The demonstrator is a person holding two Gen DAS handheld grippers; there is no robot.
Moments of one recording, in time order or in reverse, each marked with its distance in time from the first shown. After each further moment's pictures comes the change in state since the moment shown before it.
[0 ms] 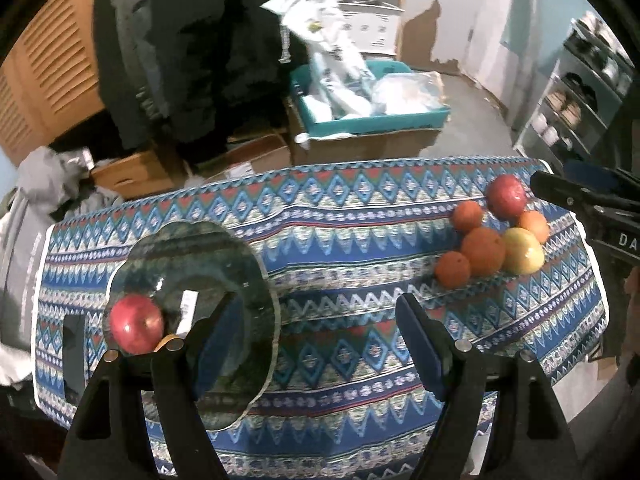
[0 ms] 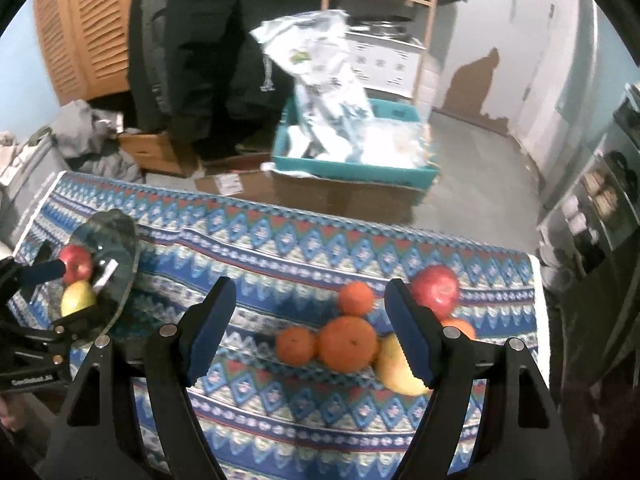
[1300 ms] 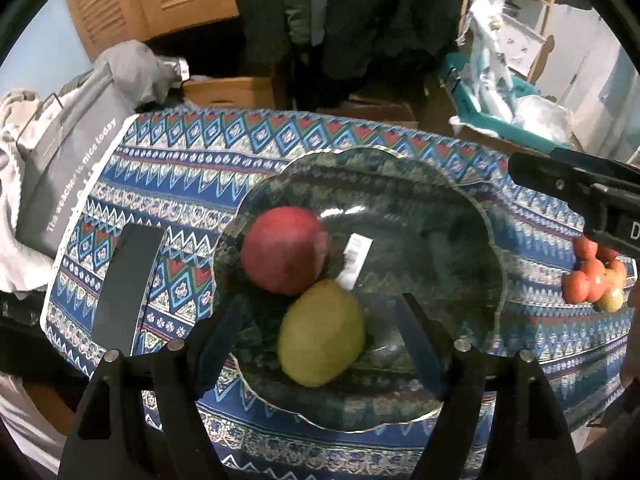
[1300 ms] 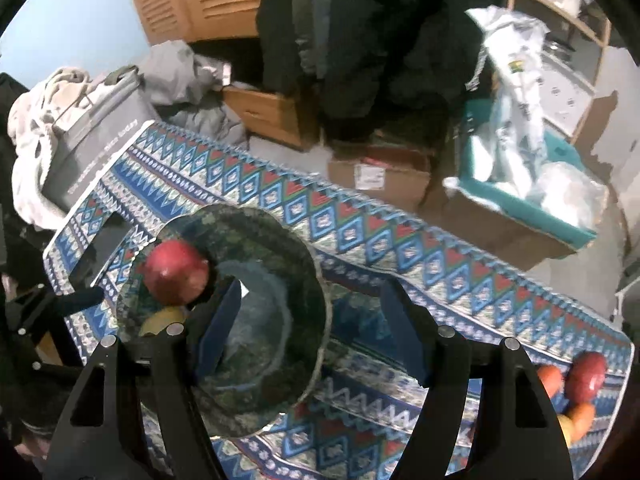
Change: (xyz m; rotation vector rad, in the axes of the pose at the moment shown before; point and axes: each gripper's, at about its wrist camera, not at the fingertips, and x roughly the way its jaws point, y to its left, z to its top) left arm 0.025 0.173 -0.058 -0.311 0.072 0.165; right arm 0.092 0.208 0.051 -0.225 0.082 0.277
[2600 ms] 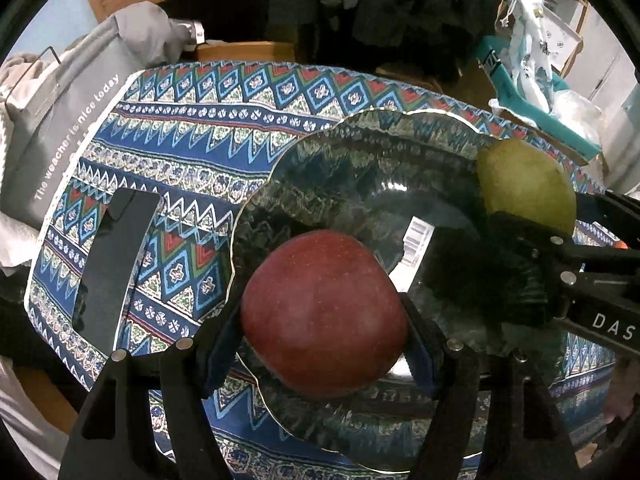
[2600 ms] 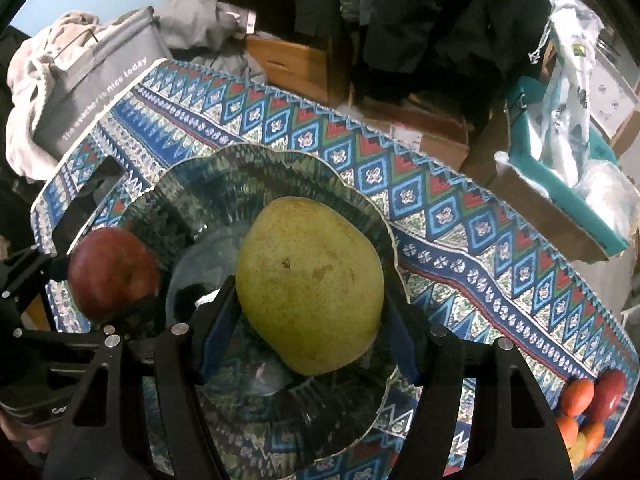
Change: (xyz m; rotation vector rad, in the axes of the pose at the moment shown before) left arm 0.058 0.026 -0.006 -0.070 0.096 0.038; right arm 0.074 0.031 -0.015 -0.093 0.148 0.058
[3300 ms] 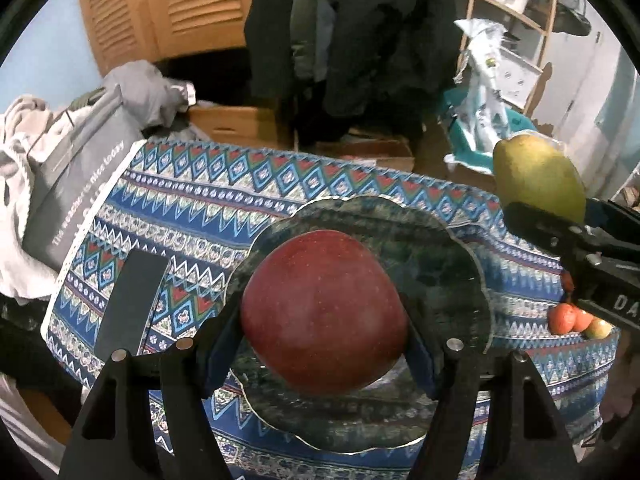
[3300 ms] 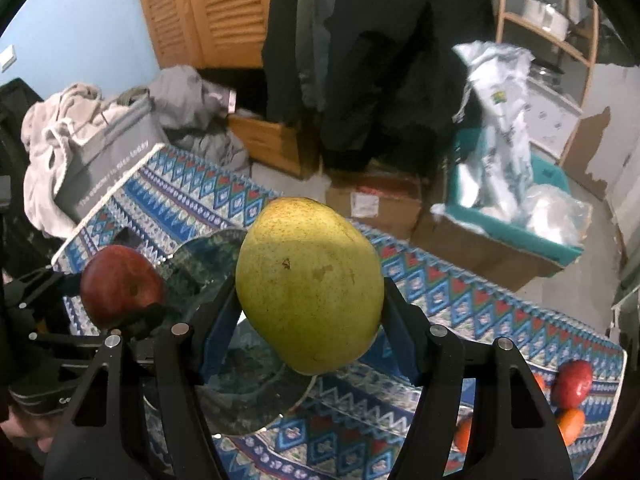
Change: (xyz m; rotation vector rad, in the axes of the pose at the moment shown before) left arm -0.074 -0.022 0.010 0.028 -0.191 -0.043; right arm -0.100 -0.025 -0.007 0.064 -0.238 -0.045
